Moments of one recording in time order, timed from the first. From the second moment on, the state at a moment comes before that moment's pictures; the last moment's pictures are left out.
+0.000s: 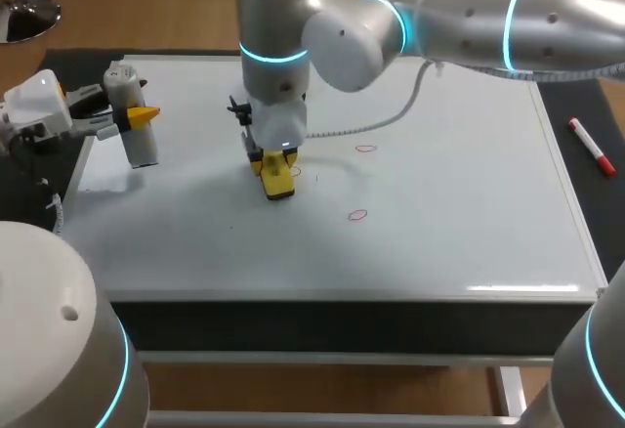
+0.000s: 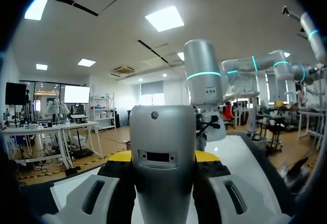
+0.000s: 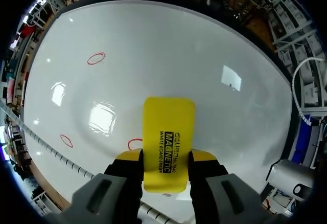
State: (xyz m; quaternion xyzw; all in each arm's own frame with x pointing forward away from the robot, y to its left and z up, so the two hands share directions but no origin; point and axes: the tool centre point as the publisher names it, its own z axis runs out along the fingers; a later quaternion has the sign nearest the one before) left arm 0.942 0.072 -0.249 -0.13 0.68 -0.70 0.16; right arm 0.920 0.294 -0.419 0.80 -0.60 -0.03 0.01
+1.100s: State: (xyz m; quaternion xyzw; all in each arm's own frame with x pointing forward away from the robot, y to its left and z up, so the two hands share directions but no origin) left arm 0.942 0.072 -0.249 -0.13 0.68 -0.70 0.16; right arm 0.955 0.229 -0.434 0.75 -0.66 -0.02 0.02
